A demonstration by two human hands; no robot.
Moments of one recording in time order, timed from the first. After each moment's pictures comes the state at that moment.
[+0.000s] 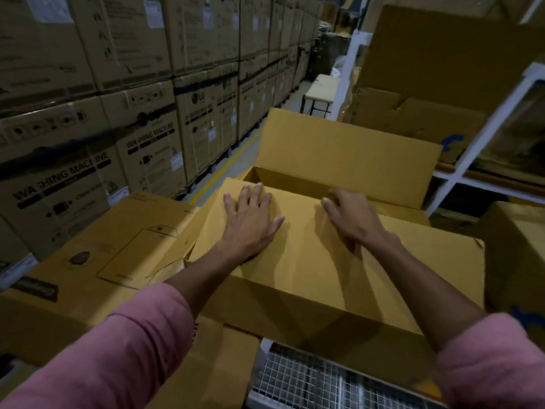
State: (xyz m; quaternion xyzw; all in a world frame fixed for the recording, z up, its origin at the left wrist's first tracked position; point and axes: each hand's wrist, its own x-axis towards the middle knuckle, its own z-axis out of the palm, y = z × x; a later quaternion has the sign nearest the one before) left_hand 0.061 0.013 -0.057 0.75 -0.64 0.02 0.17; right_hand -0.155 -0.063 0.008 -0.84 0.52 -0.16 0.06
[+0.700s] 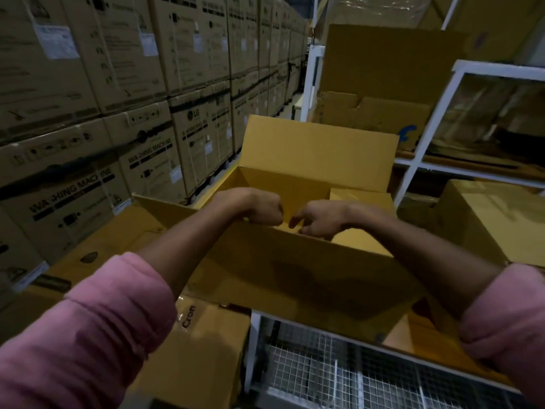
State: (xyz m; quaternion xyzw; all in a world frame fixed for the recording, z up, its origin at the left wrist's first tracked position) left_hand -0.045 0.088 0.077 0.68 -0.69 -0.23 -0.08; right_hand -0.205 0.037 0.071 -0.87 0.39 0.17 0.23
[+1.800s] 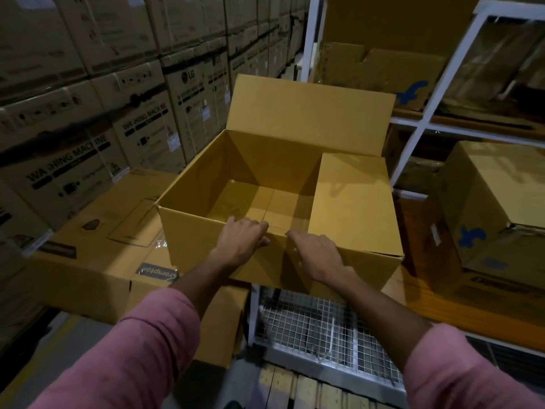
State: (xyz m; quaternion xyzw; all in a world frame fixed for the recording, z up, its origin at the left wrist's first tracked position) left_hand -0.033 0.130 -0.114 0.67 -0.74 0.01 0.03; right_hand -0.233 0.088 -0.121 -0.91 0.41 -0.04 0.01
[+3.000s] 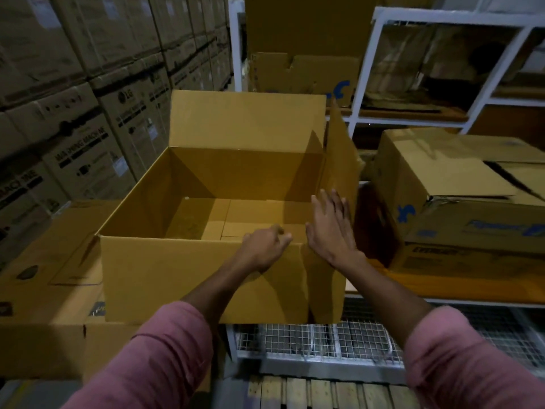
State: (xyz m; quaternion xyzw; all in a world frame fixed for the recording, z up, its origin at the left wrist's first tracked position) left_hand -0.160 0.092 -0.104 0.64 -0.73 -0.20 0.15; right_hand -0.341 0.057 -0.096 -0.78 0.60 -0.16 -0.07
